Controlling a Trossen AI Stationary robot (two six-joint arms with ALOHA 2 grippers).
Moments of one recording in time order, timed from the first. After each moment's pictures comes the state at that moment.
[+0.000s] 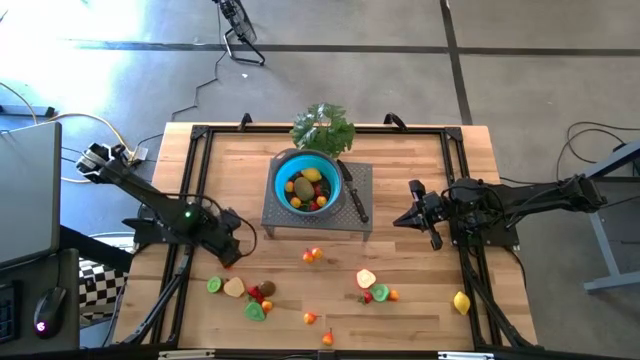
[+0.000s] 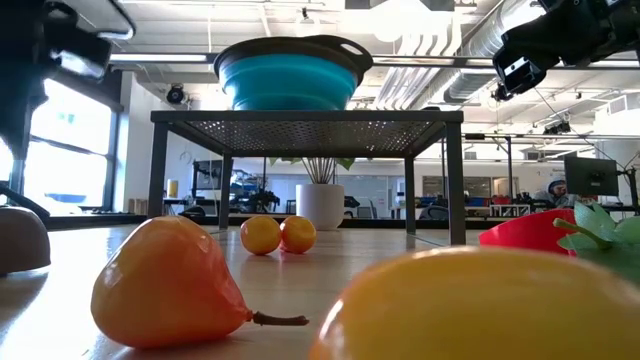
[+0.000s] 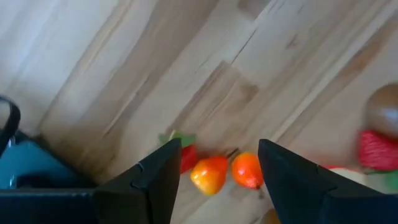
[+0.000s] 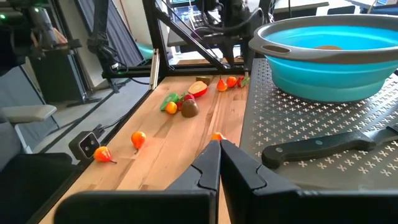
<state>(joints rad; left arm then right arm) -0.52 1.09 0.78 -1.09 -0.17 -1.22 0.07 0.53 0.32 0.03 -0.19 0.10</state>
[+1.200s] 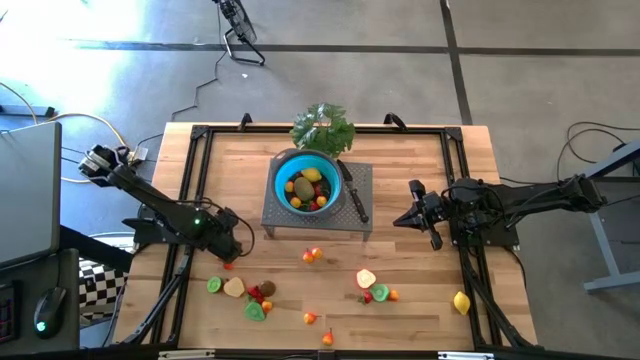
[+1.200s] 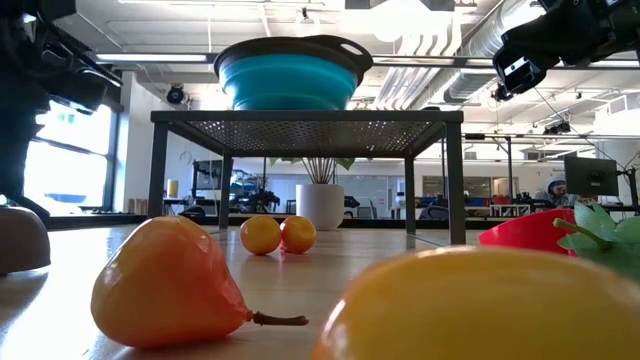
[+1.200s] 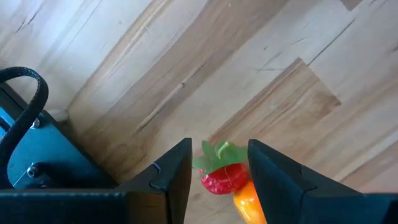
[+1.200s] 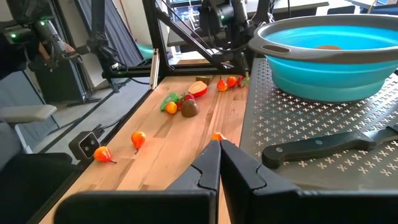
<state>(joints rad) -0.52 1.16 0.67 -1.06 -0.22 -1.33 0.07 0.53 0.32 0.03 -0.19 0.10</state>
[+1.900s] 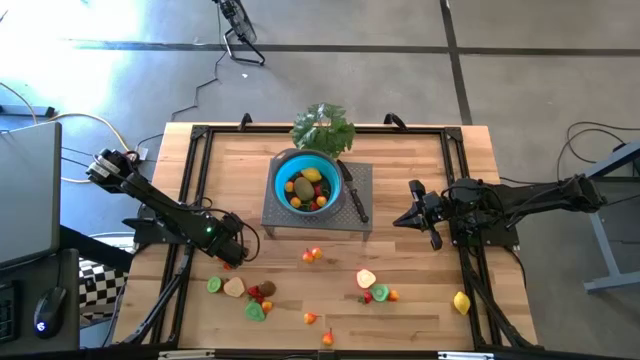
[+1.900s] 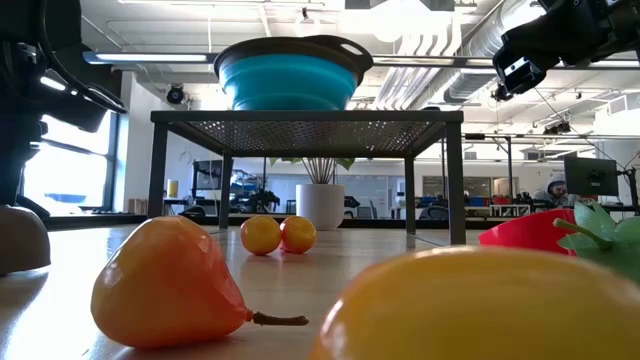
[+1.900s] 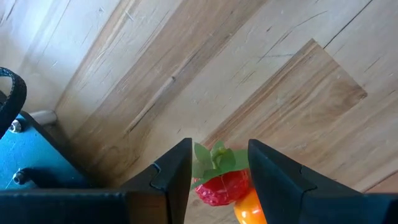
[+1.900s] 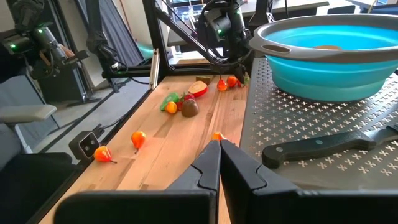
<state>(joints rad) -0.52 1.29 0.66 -1.00 -0.19 -1.29 0.07 0.53 0.32 0.03 -0.19 0.10</state>
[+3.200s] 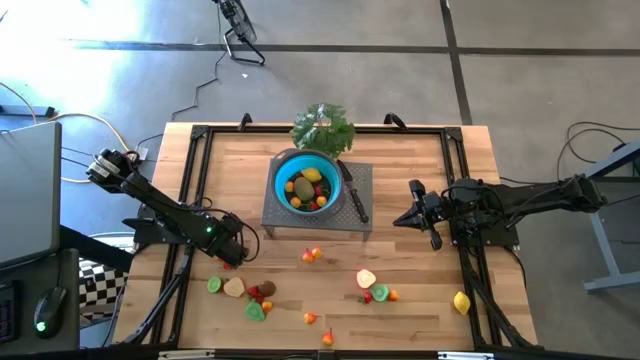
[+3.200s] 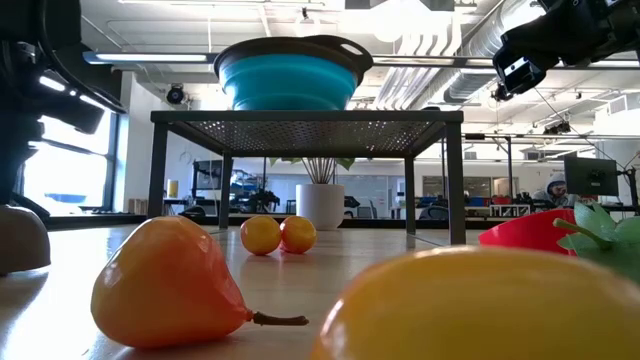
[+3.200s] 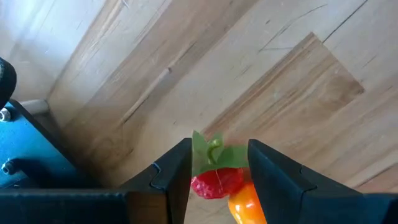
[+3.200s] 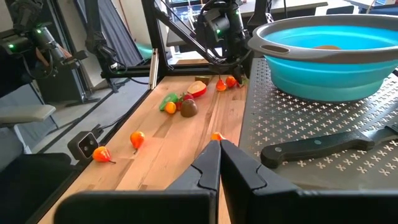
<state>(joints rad) -0.52 1.29 0.66 -1.00 -0.17 -1.32 0.07 0.53 0.32 0.03 -0.18 0.10</state>
